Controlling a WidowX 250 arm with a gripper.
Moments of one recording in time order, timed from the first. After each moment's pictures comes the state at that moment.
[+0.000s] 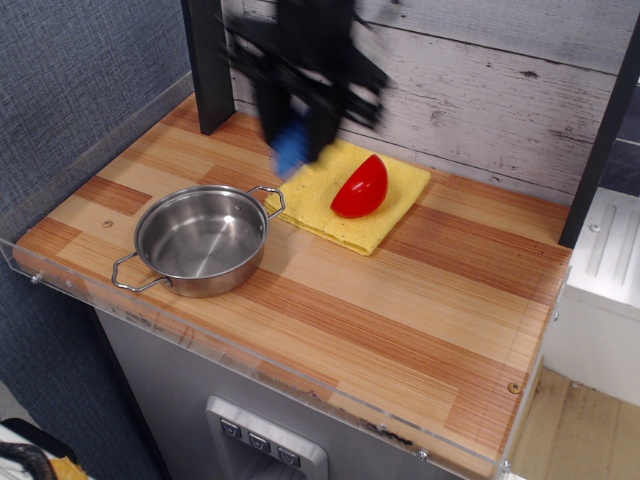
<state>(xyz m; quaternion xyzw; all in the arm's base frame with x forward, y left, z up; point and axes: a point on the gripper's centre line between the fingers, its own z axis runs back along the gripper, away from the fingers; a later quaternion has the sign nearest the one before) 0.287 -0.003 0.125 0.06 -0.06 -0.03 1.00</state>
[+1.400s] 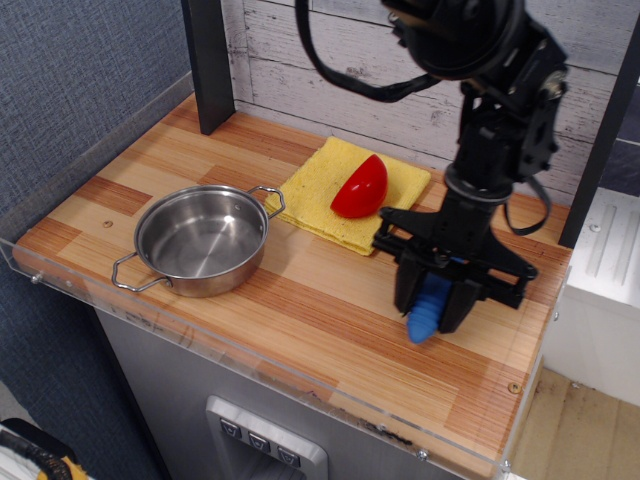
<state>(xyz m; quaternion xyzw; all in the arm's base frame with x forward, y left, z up) 0.293 -0.082 0.012 0.05 0.05 0.02 1.00</state>
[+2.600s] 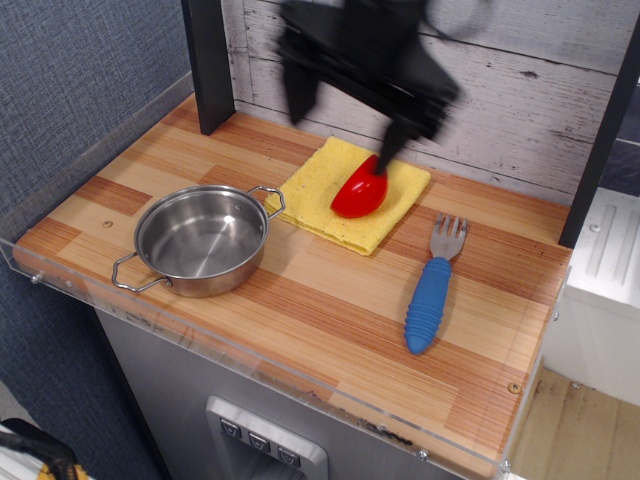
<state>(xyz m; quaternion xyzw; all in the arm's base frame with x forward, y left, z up) 0.269 -0.013 0.160 0.12 -0.12 -0.01 0.99</state>
